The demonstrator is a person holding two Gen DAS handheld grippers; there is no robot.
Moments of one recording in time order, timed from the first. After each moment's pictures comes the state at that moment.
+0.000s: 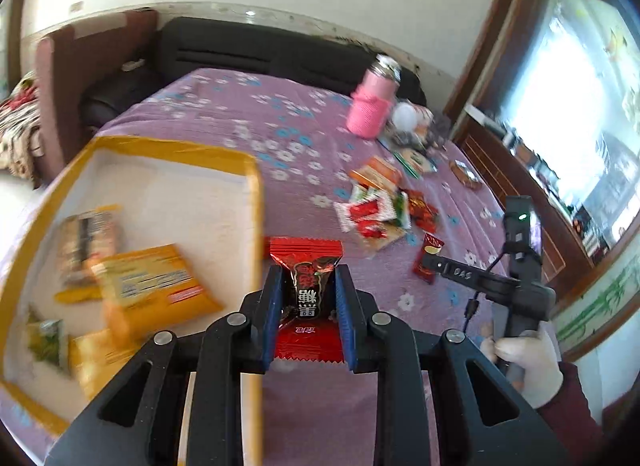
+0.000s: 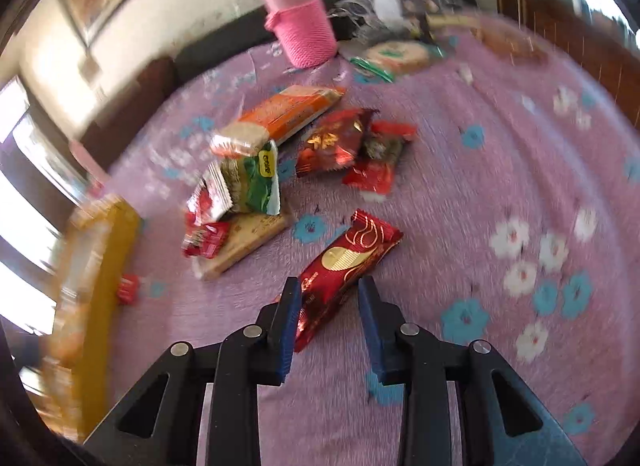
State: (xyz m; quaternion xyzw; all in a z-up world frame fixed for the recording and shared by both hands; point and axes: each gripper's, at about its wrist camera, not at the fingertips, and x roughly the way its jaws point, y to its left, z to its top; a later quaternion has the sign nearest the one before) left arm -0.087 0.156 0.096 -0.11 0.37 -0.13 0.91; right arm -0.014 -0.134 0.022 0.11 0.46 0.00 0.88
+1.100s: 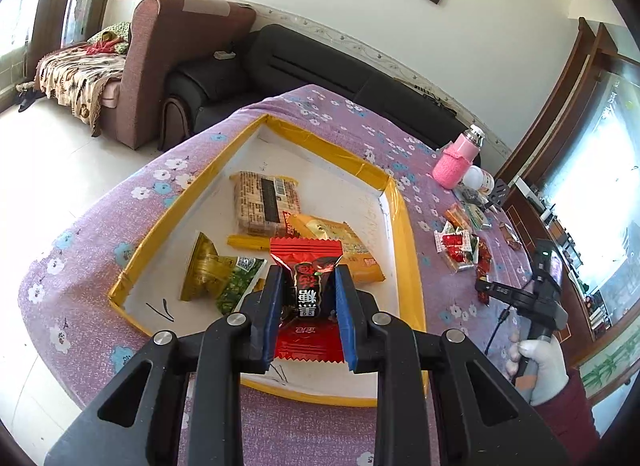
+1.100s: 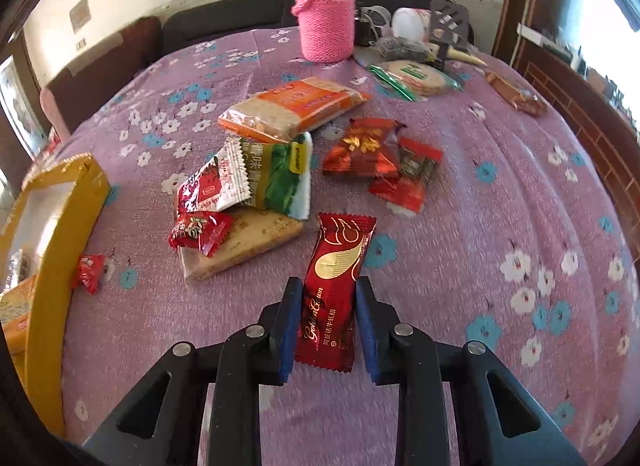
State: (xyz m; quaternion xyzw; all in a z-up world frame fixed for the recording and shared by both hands) left arm -0.148 0.291 0.067 -0.21 0.35 -0.03 0.91; right arm -0.010 -0.096 0.021 0.04 0.47 -0.05 0.88
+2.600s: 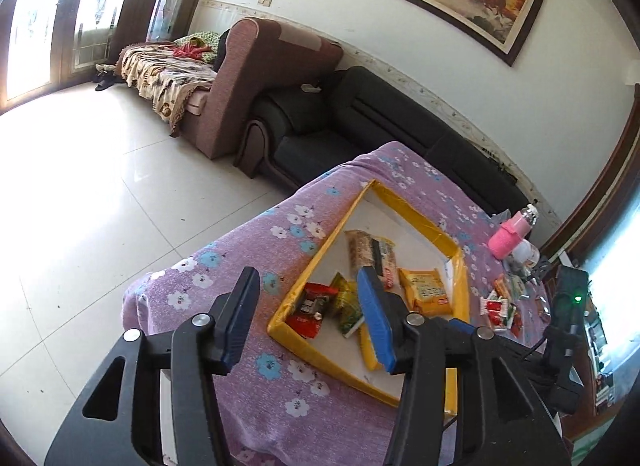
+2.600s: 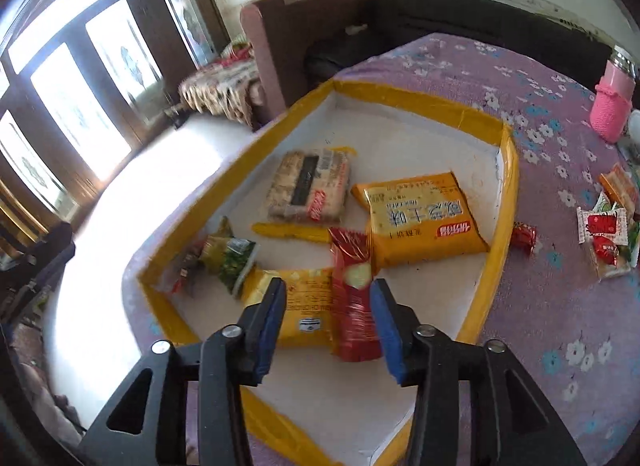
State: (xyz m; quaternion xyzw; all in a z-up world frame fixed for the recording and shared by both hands) left arm -0.206 0.375 0.101 -0.27 0.30 0.11 0.91; right arm -0.097 0.168 0.076 -0.03 0.47 0.27 0.84
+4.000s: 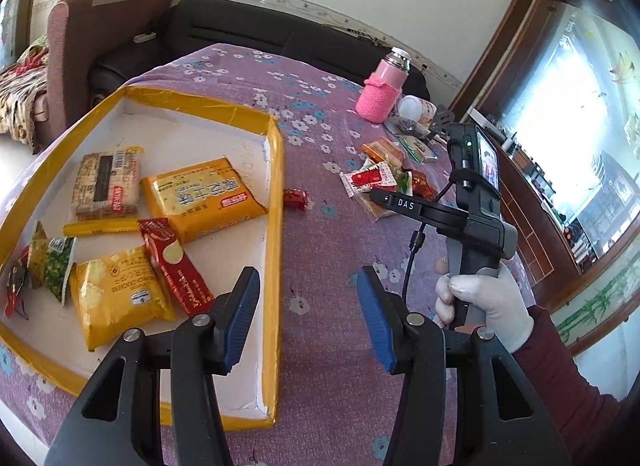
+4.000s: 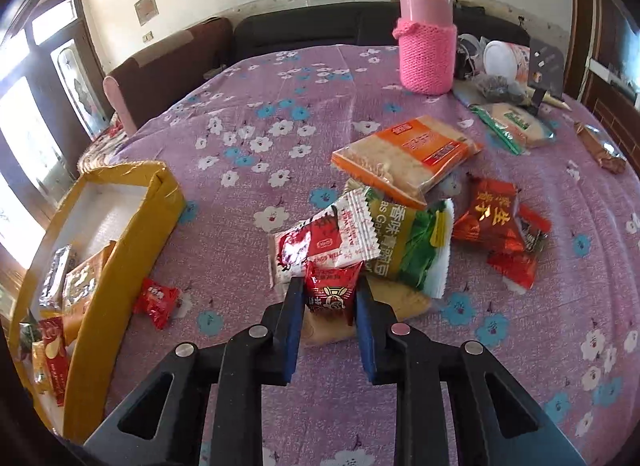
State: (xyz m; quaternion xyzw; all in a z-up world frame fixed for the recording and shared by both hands) left arm -0.118 0.167 0.073 -0.14 0.40 -0.14 0.89; right arm 0.021 -0.048 0.026 0.03 0.44 0.09 0.89
